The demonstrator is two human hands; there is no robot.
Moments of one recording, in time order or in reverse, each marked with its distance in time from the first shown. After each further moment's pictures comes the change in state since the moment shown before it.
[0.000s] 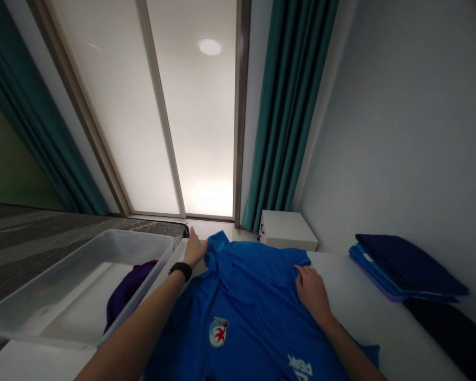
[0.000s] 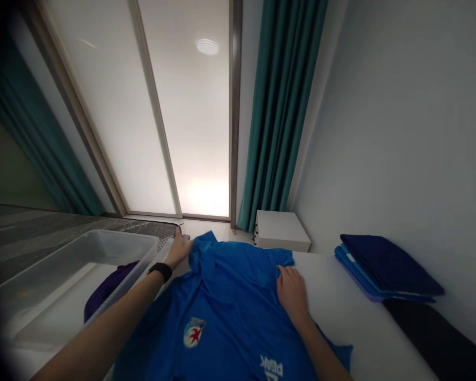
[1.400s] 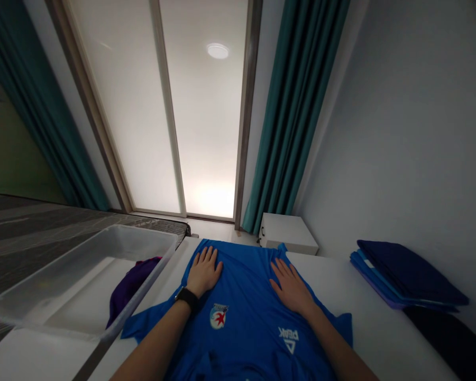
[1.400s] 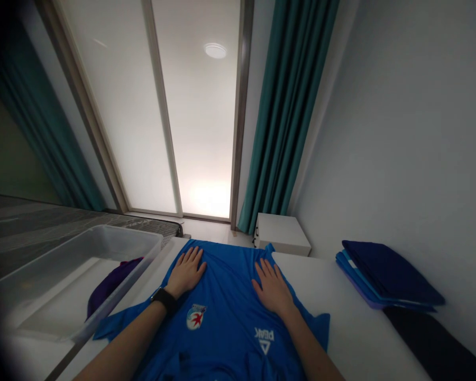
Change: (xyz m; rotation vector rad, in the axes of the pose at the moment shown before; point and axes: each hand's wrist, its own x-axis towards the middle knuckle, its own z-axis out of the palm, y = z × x) left_hand -0.071 -0.018 0.028 0.454 -0.184 0.251; right_hand 0.015 -0.045 0.004 -0.065 -0.299 -0.259
